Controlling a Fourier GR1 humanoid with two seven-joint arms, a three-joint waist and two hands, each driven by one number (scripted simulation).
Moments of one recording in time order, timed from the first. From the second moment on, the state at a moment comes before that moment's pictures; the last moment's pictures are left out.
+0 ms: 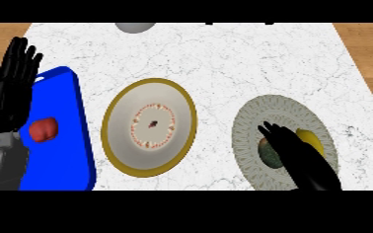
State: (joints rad) left arm -0.23 0.35 0.19 -1.51 0.19 0.05 -0.02; right arm 0.12 -0.37 0.35 -1.82 0.93 0.33 0.24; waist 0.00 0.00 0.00
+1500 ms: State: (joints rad) left arm -0.26 0.31 0.24 -1.49 0.14 0.01 -0.01; right arm 0.07 -0.32 0.20 -1.63 1.07 0.18 0.03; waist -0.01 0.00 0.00
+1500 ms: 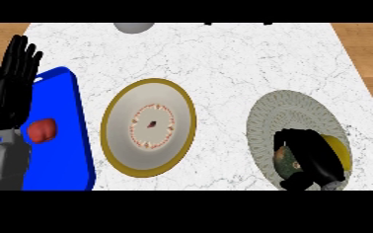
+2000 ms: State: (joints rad) left arm -0.23 0.31 0.25 -1.49 0.14 0.01 -0.02; right arm 0.43 -0.41 -0.01 -1.85 1.03 0.12 0.11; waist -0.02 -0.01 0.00
